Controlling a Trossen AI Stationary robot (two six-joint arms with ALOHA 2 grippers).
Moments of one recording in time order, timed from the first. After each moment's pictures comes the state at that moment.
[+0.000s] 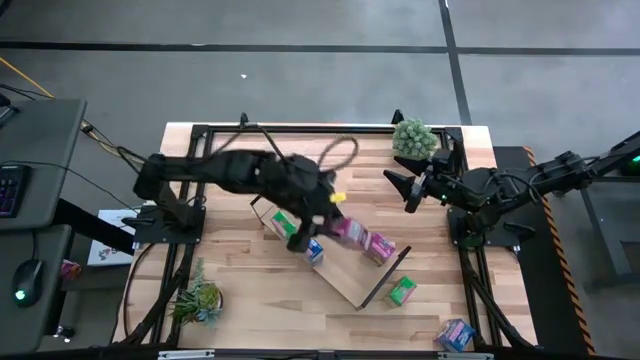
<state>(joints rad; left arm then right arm) -0.14 1.76 2.02 -0.86 0.16 0.11 0.33 0.90 0.98 -0.21 0.83 0.49</state>
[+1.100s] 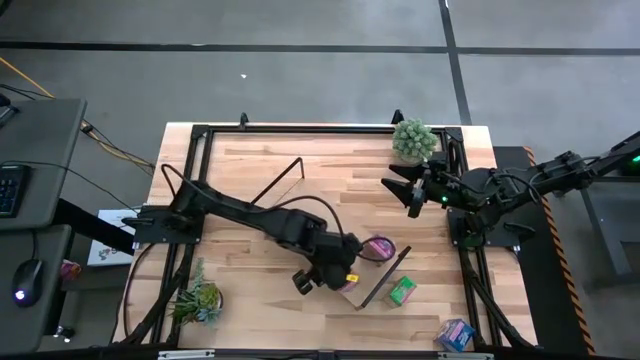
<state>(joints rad) -0.30 2.07 2.03 -0.97 0.12 0.66 0.33 0.90 0.98 -0.22 0.70 0.61</state>
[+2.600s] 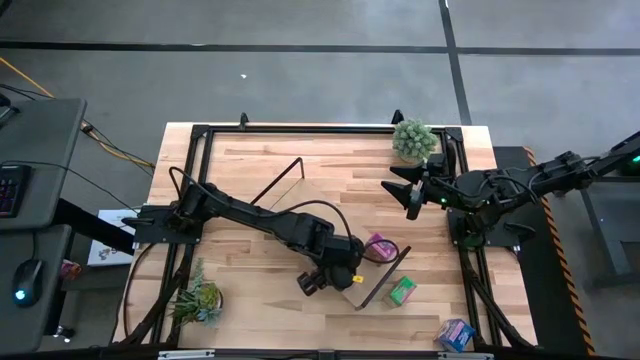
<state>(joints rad) -0.29 2.13 2.03 -0.95 0.15 0.64 0.33 0.90 0.98 -0.30 0.70 0.60</state>
